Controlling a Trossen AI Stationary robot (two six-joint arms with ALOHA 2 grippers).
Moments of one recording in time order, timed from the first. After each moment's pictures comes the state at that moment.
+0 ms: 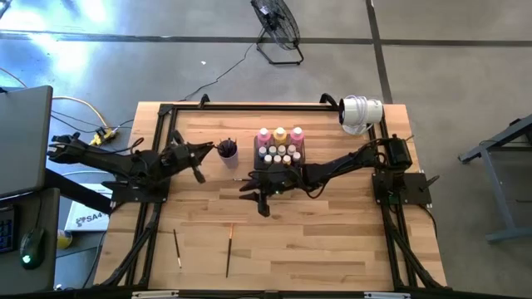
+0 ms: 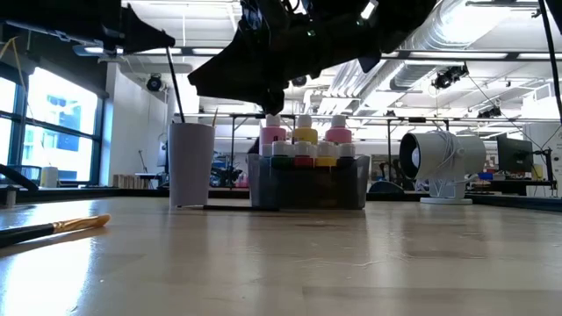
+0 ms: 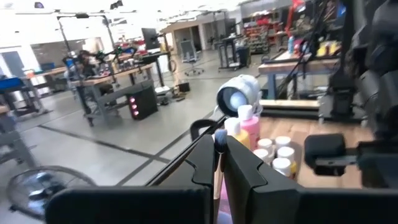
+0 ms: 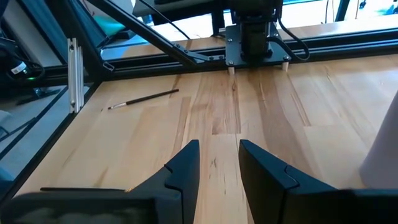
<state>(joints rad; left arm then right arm) -0.21 0.53 0.30 0.36 -0.78 0.21 0.09 1.94 1.17 0.45 -0.08 0.16</state>
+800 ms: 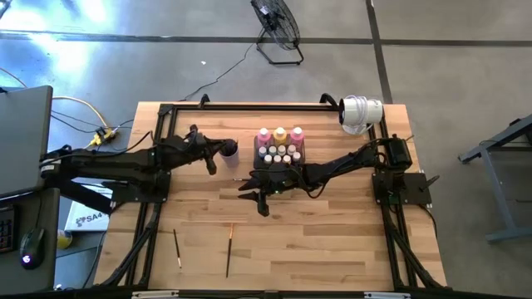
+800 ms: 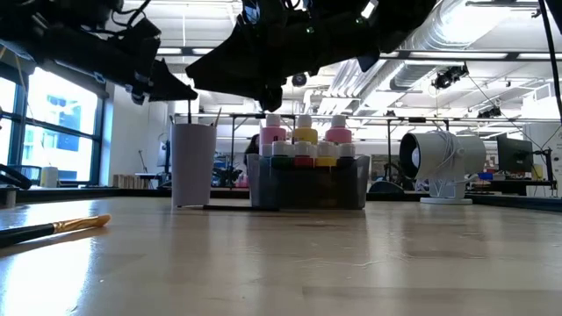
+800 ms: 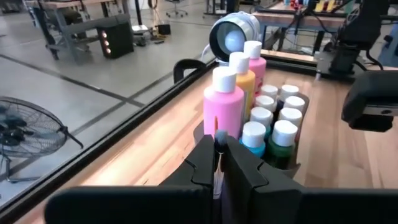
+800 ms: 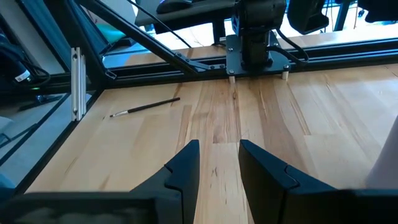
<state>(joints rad) 0.21 0.76 0.30 0.32 -0.30 -0.04 0.09 1.94 1.17 0.48 -0.08 0.16</state>
